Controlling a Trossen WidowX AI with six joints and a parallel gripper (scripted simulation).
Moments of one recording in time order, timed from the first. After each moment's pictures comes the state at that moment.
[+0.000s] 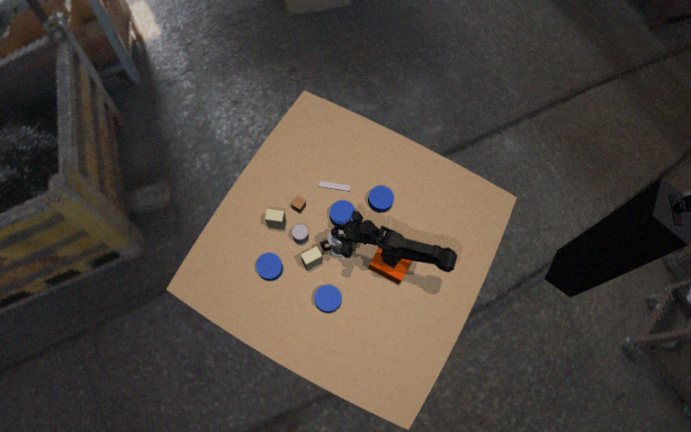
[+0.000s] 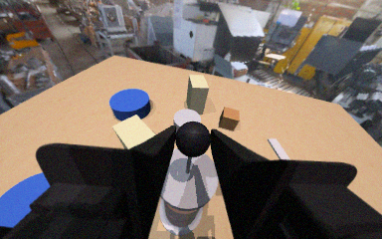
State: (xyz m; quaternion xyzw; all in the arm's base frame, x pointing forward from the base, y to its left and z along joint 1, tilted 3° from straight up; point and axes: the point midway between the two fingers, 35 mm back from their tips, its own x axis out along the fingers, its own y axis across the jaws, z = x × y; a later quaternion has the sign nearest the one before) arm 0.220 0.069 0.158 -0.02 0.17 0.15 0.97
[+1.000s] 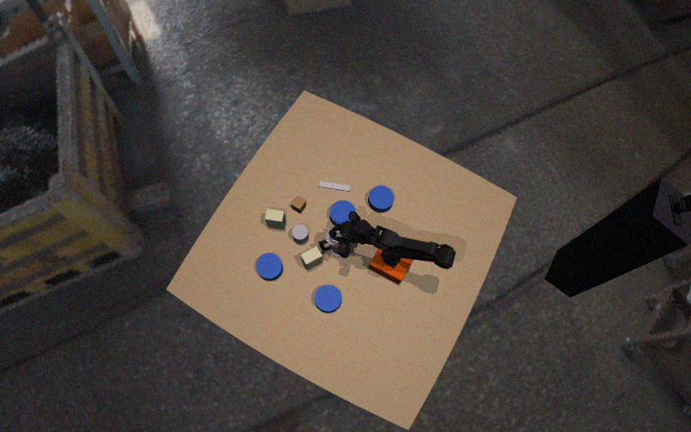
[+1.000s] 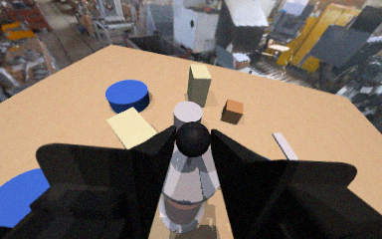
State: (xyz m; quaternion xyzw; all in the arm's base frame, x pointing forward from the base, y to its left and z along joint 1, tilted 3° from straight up) arm 0.230 0.073 0.145 -0.03 0.20 0.15 0.97
